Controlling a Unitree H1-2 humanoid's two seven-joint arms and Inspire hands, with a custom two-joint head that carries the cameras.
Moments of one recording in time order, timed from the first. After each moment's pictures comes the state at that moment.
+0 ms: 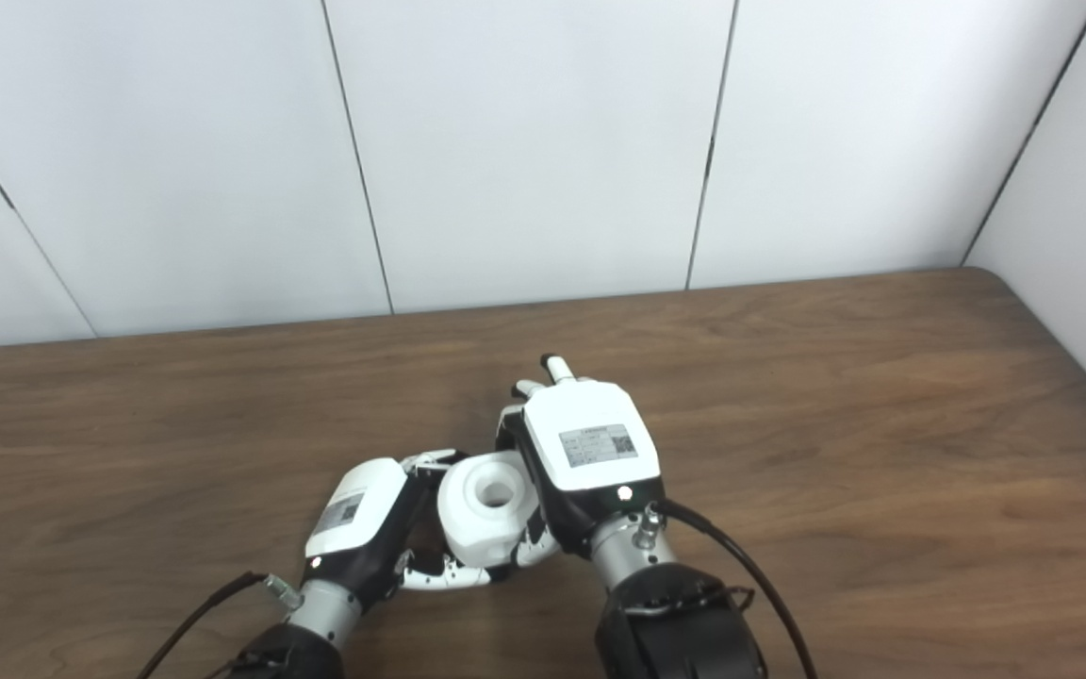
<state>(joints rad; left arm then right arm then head) -0.15 0.11 -0.44 -0.11 0.82 0.21 -0.12 -0.11 0.10 0.27 -0.58 -1.59 0.11 0.65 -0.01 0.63</state>
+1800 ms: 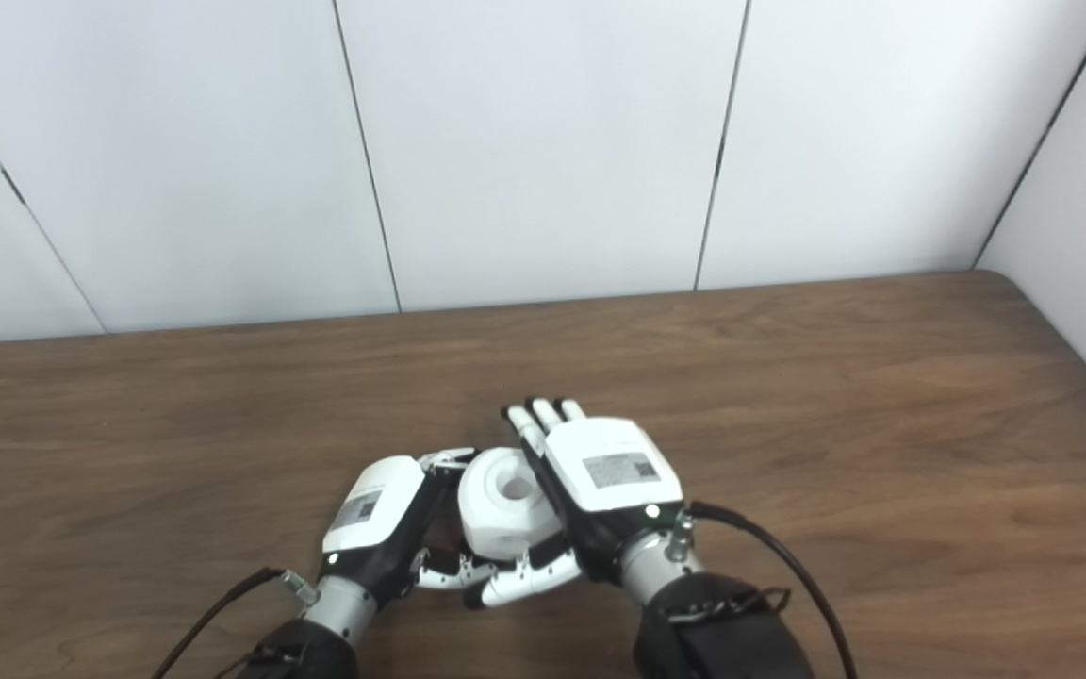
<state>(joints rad) -0.17 0.10 -0.44 -0.07 0.82 0.17 -0.09 -0.14 0.09 0.18 -0.70 -1.44 0.11 0.89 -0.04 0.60</state>
